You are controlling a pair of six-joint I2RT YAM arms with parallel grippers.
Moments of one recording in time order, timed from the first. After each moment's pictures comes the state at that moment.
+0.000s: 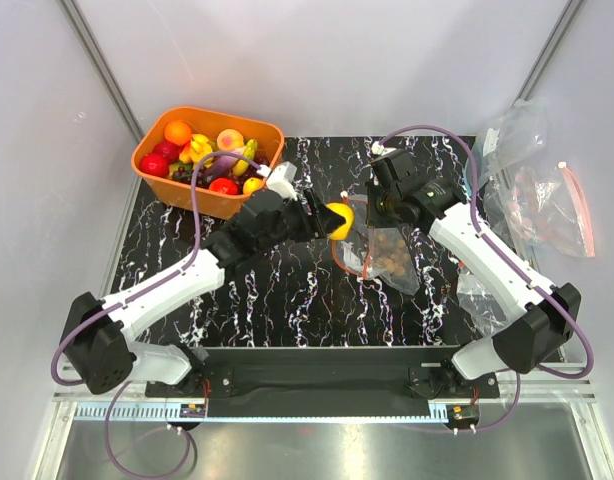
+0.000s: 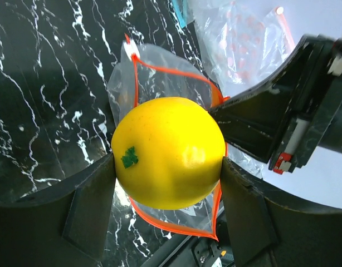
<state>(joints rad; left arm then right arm) -0.76 1.31 1.03 -0.02 0.05 -0.80 0.57 1.46 1.48 -0.88 0.12 0.42</state>
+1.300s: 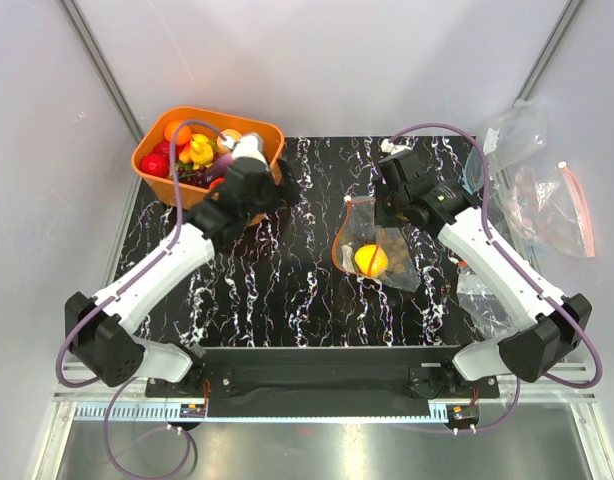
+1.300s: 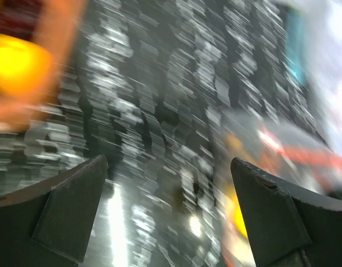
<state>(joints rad) -0.64 1.36 1.25 -0.36 -0.25 -0.61 0.57 1.41 1.48 -0.90 0.19 0.42</state>
